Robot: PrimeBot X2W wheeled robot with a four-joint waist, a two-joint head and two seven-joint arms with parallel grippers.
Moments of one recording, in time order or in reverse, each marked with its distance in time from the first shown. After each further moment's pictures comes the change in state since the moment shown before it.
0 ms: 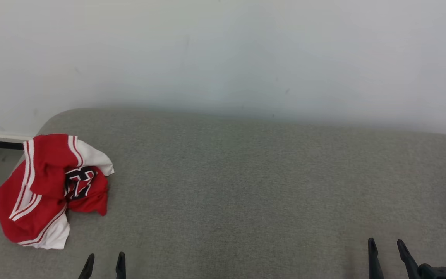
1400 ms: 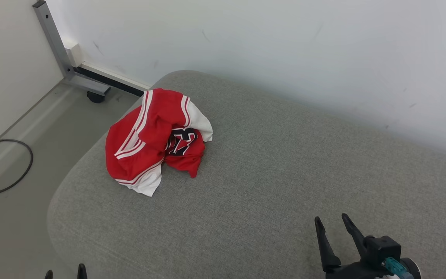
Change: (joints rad) left arm 0.099 -0.049 0.188 -0.110 0.035 -0.001 0.000; right arm -0.173 0.001 0.216 0.148 -0.006 0.000 -0.026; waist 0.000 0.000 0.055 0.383
